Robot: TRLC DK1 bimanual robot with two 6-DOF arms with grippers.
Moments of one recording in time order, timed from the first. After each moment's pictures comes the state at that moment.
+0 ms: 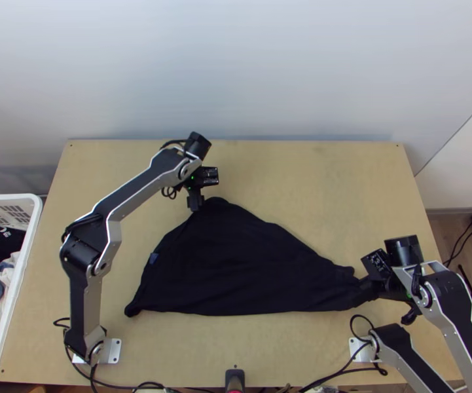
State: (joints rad) left arm -0.49 2.12 1.85 -0.85 -0.11 0.98; right arm 0.23 0.76 0.74 -1.20 -0.08 -0.25
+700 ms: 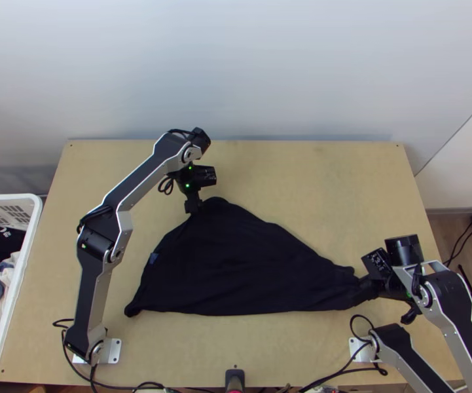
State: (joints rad) left arm -0.46 2.27 2.14 -1.31 0.05 0.85; right arm 0.23 0.76 0.74 -1.20 -0.07 -0.24
